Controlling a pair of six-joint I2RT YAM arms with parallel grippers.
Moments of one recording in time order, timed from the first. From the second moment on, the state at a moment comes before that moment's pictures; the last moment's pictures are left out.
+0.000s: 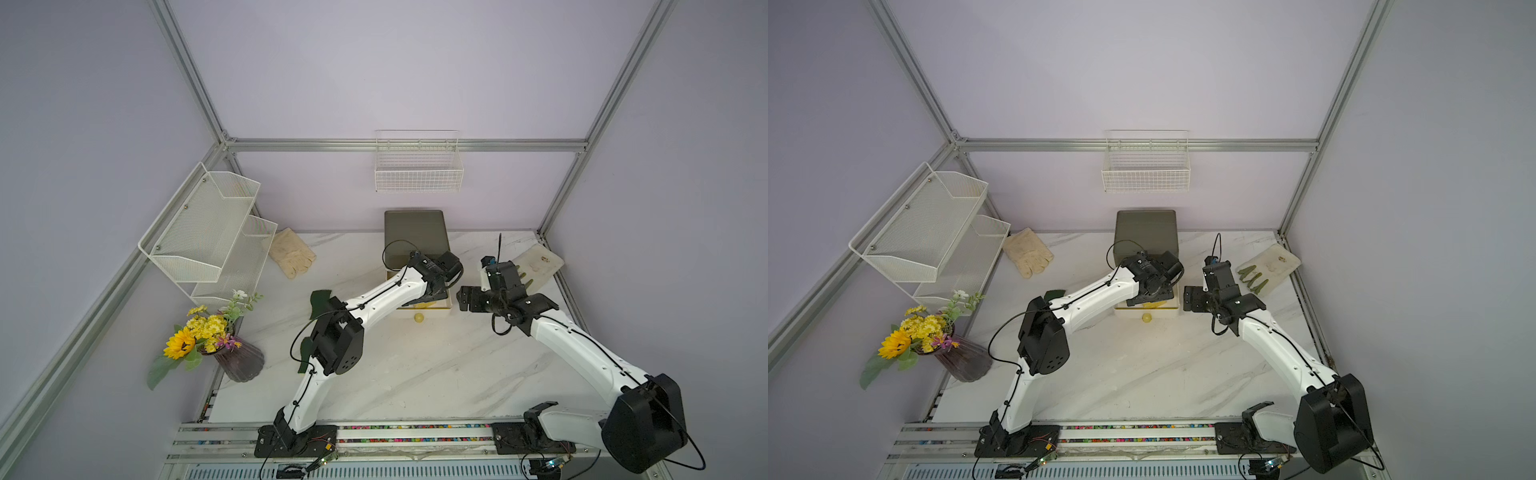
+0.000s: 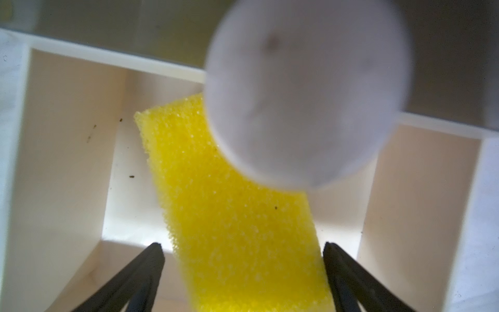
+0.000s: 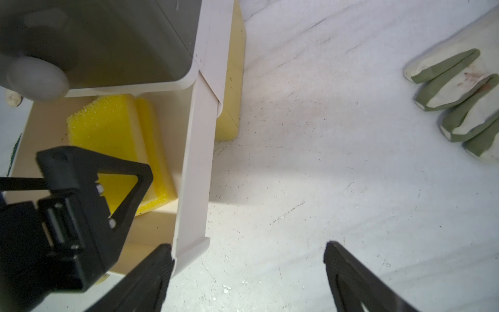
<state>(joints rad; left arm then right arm) -0.85 2.20 2.08 -1.14 -0.40 -1.02 0.35 1.27 0.95 -0.48 0.02 0.34</state>
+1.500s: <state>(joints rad) -0.85 2.02 1.96 -1.14 -0.37 -1.01 0.35 1.27 0.94 -0.48 0.01 0.33</state>
